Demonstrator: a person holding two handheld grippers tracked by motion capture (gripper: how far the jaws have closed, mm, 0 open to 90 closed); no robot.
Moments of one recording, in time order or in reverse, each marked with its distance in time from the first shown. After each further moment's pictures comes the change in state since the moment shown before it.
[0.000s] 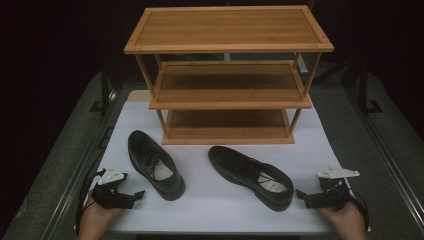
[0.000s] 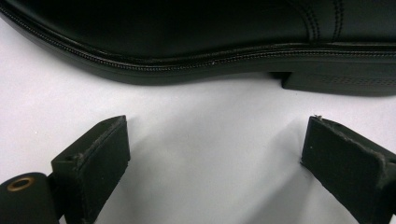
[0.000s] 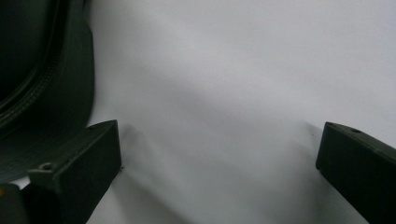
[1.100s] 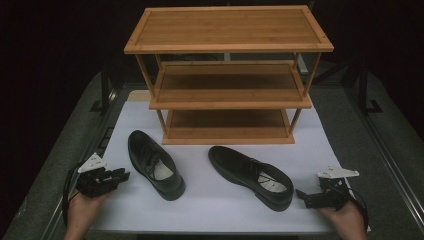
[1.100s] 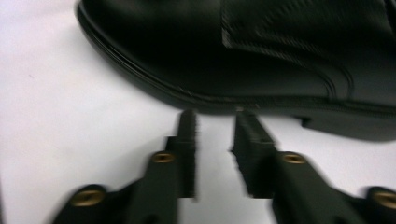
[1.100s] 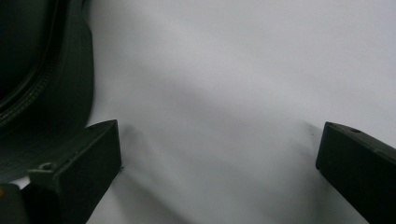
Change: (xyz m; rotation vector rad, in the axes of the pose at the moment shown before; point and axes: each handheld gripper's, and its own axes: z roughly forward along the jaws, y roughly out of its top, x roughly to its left) left arm 0.032 0.020 -0.031 -0.064 0.021 -0.119; right arm 0.000 0.000 0.000 0.002 -0.003 -0.001
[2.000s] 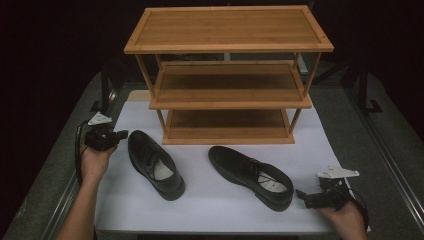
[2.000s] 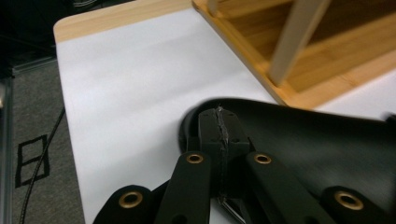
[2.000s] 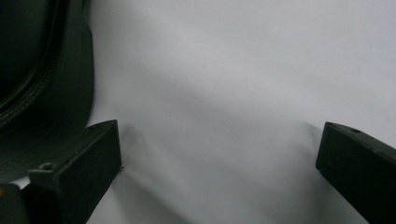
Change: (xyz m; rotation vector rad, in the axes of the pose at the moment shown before) left arm 0.061 0.085 0.045 -0.033 0.128 -0.023; right arm 0.000 0.000 0.000 -0.003 0.002 -0.001
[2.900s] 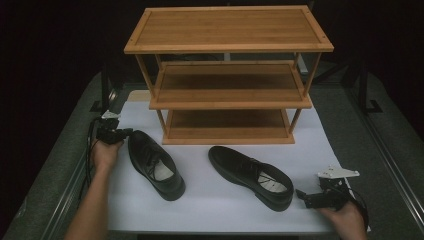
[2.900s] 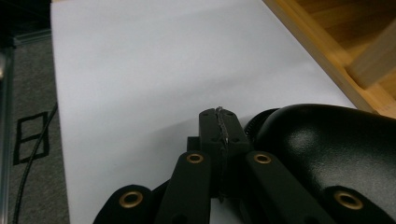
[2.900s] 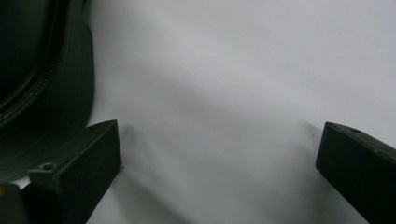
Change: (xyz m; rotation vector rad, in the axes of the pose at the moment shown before) left arm 0.029 -0.007 0.060 0.078 0.032 -0.057; right arm 0.000 0.000 0.000 -0.002 0.001 0.001
